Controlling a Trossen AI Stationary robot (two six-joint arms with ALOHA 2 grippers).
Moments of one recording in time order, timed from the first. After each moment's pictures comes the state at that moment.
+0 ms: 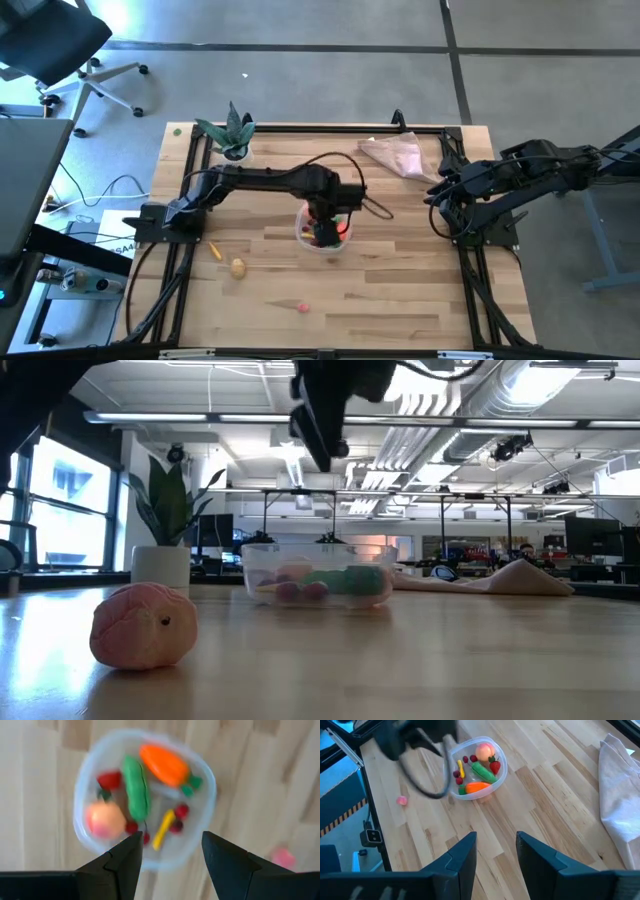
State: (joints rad) left arm 0.07 2.21 2.24 -1.46 0.02 -0.22; right arm 0.29 0.97 1.42 -1.36 0.25 0.76
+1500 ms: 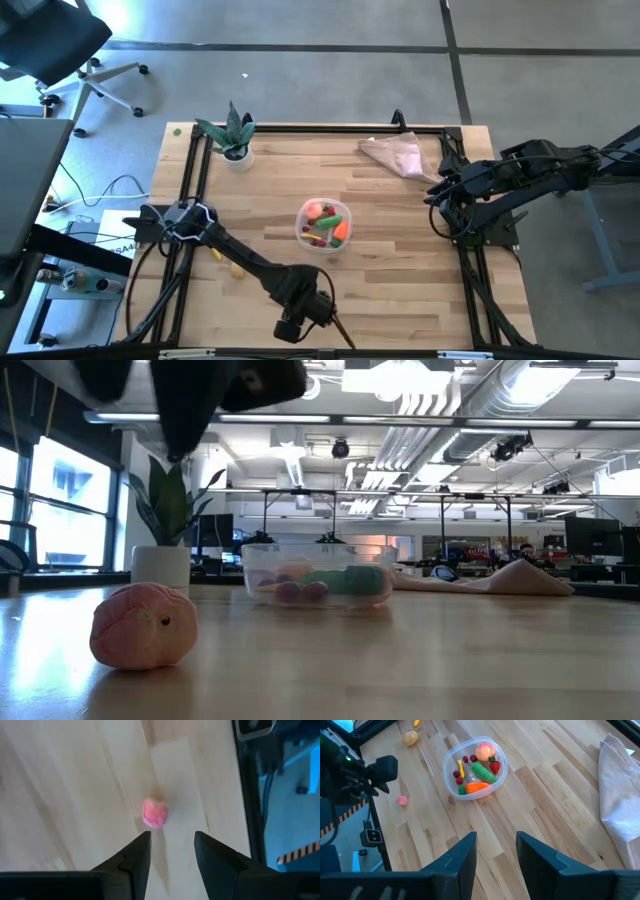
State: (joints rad) left arm -0.43 2.19 1.95 -1.16 0.09 -0.27; right arm 0.29 0.97 1.42 -1.36 0.25 0.76
